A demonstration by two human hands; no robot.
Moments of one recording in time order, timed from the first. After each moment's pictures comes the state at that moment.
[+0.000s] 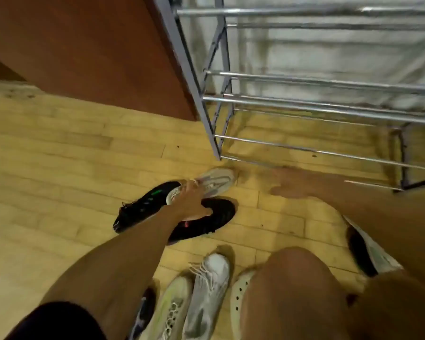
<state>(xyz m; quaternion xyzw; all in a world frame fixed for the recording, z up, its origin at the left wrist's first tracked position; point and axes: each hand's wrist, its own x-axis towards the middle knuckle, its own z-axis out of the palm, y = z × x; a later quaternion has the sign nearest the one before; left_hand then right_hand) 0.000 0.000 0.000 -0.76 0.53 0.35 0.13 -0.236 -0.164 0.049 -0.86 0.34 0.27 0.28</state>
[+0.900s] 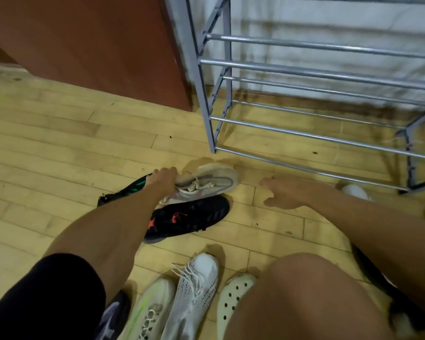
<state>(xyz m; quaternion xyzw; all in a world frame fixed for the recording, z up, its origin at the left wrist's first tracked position) 0.035 -0.007 -0.034 -0.85 0.43 0.24 0.20 -0.243 -0.128 0.012 -0.85 0.32 0.33 0.25</state>
